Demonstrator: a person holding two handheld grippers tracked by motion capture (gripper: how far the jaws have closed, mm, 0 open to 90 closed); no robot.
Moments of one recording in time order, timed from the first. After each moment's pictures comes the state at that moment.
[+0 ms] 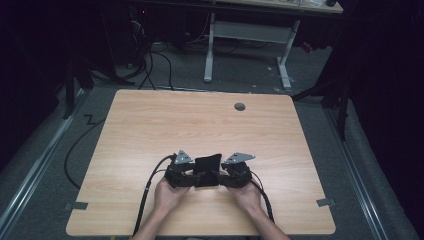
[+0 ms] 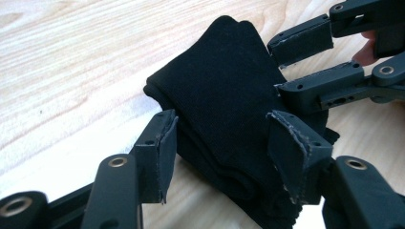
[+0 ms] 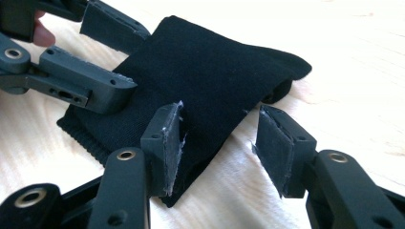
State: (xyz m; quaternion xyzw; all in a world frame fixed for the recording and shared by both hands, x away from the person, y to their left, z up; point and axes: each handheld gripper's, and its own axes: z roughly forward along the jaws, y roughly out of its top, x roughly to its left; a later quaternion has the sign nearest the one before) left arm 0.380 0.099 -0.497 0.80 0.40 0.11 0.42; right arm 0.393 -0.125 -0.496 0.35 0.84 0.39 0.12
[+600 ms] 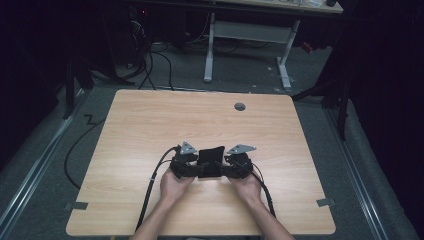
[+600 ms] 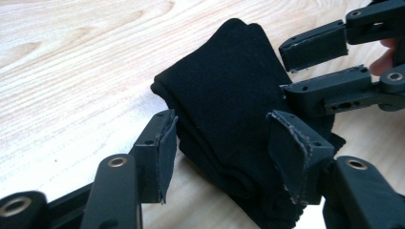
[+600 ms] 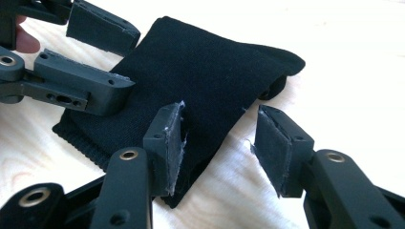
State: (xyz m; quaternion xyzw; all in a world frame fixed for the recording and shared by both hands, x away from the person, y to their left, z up) left arm 0.410 0.090 -0.496 0.79 0.42 0.12 0.42; right arm 0.420 -0.127 -0.492 0.38 0.83 0.38 0.14
